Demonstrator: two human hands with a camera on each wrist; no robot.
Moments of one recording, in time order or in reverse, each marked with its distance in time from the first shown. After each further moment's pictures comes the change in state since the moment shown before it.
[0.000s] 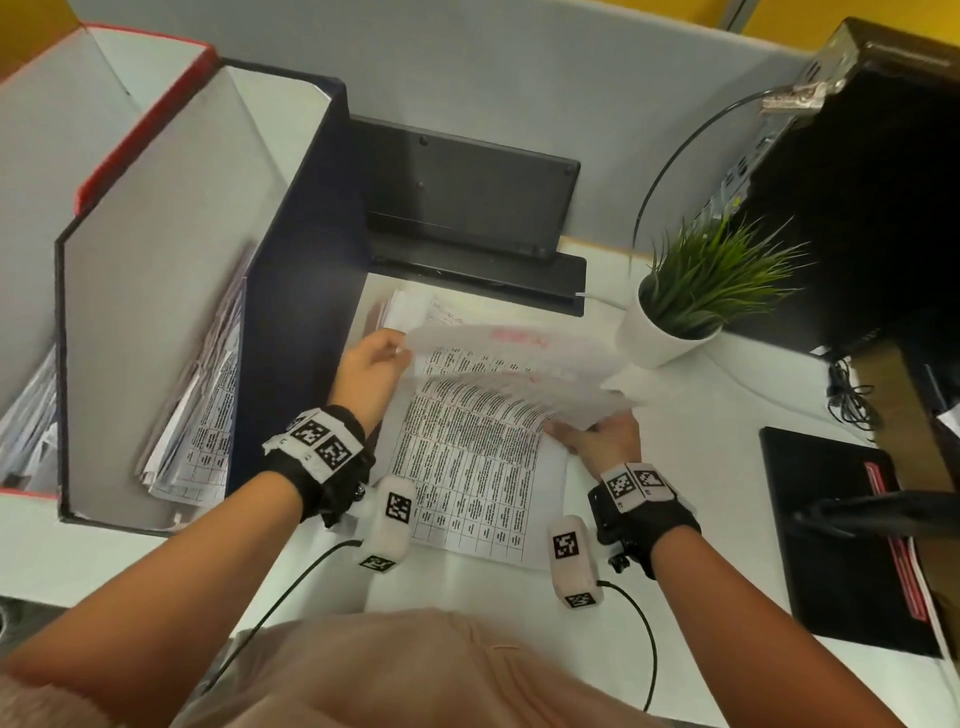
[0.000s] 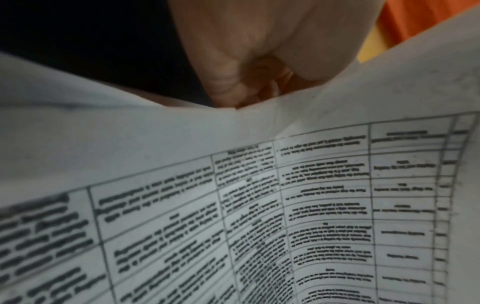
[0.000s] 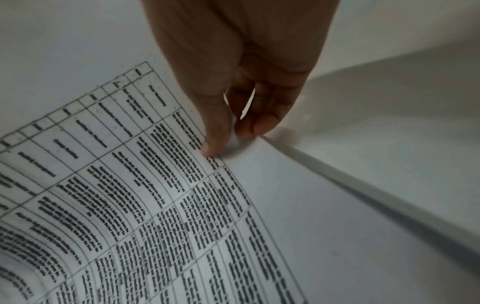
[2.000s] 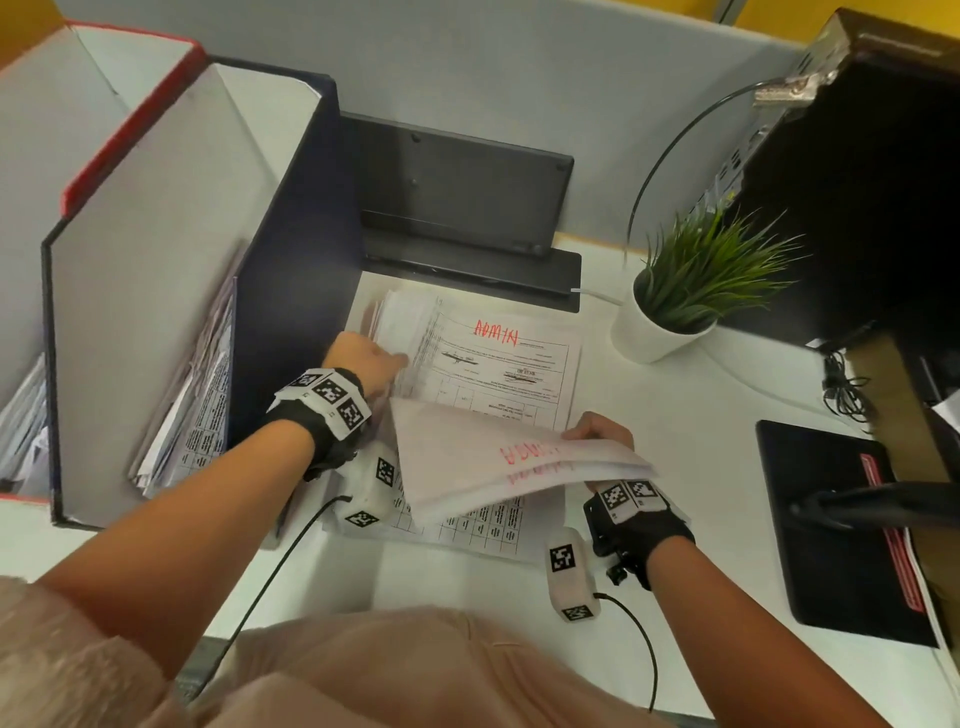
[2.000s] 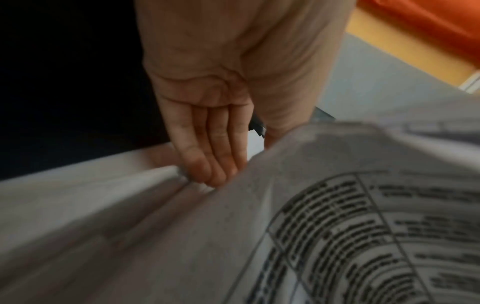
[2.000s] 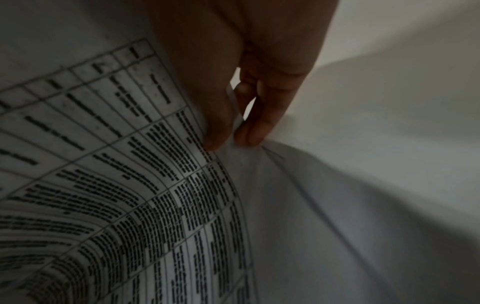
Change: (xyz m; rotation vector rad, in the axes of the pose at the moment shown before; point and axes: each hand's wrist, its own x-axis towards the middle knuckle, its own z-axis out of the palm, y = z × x) left_hand 0.035 0.002 -0.004 0.444 0.036 -0.293; right_hand -0.003 0.013 -0.007 -0.013 -0.054 0.196
